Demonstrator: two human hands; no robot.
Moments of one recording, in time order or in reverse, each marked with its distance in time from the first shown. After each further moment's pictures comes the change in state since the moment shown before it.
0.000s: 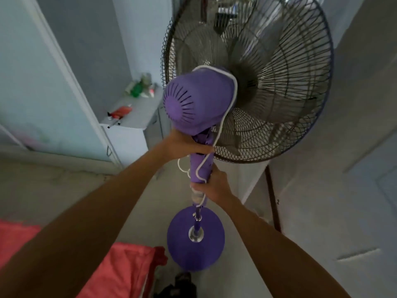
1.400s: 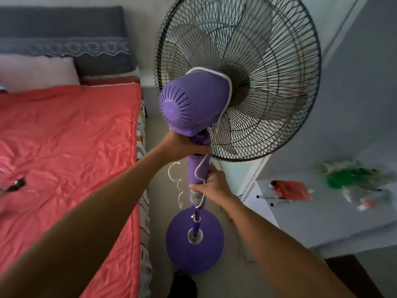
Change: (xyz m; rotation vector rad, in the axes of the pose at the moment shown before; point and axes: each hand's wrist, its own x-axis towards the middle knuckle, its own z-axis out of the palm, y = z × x) left_hand 0.015 -0.290 -0.534 0.237 1.178 -0.505; right_hand 0.400 -0.298 0.534 -0.062 -1.097 -0.542
